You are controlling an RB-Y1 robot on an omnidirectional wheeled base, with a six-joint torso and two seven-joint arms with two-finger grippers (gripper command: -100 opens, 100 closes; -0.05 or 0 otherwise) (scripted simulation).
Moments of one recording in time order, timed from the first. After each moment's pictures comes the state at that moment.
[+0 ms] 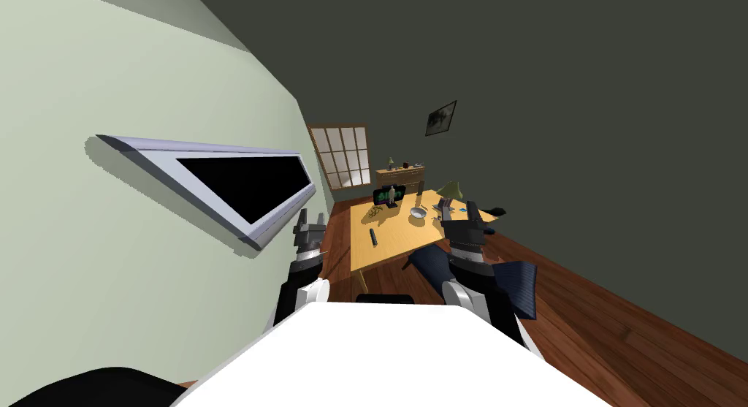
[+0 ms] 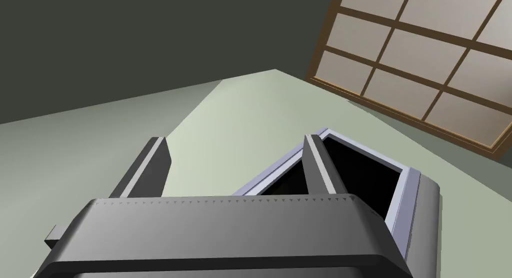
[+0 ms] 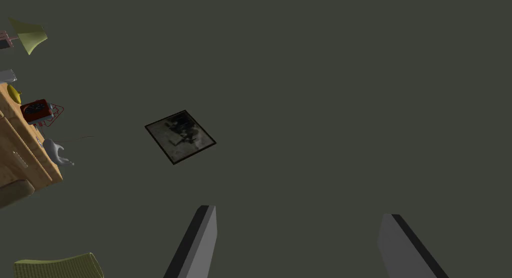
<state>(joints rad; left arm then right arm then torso) 0.54 -0.04 -0.06 -2.32 0.07 -0.43 0.07 0.54 0.01 0.04 -2.31 -0.12 -0.49 -0.11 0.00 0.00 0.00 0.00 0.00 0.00</state>
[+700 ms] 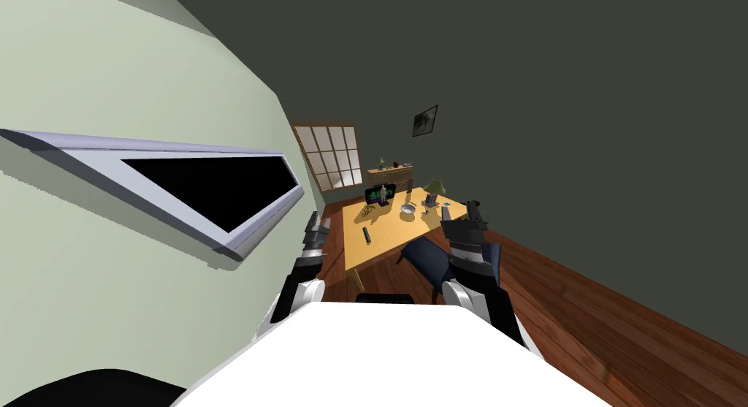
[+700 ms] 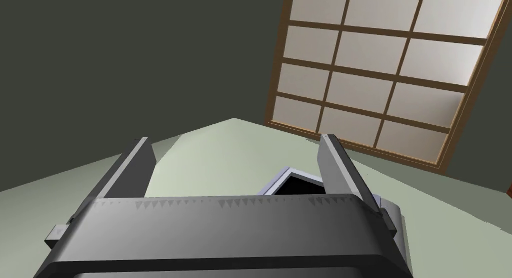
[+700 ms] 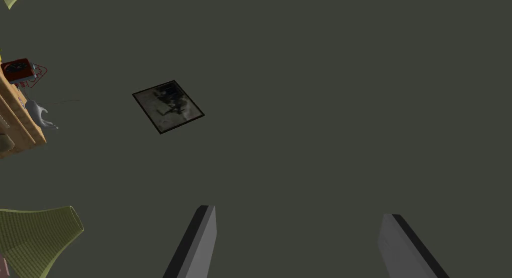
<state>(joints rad) 0.49 0.13 -0.02 -2.21 0.14 -0.34 0.01 0.54 0.01 0.04 -2.31 -0.12 -0.49 -0.11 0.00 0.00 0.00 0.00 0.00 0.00</state>
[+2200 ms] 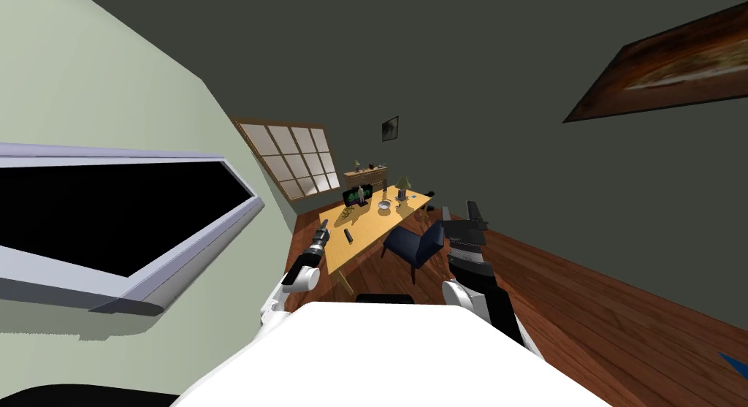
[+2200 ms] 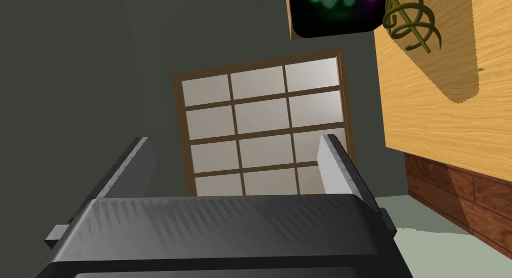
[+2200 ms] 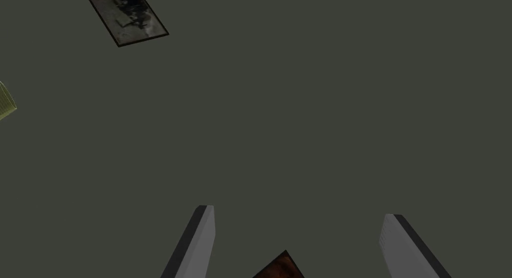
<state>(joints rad) 0.29 0.32 0.06 -1.84 0.35 -0.07 -0.17 0.54 0.01 0.04 -2.31 -0.12 -0.49 -0.11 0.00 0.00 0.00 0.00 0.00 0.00</state>
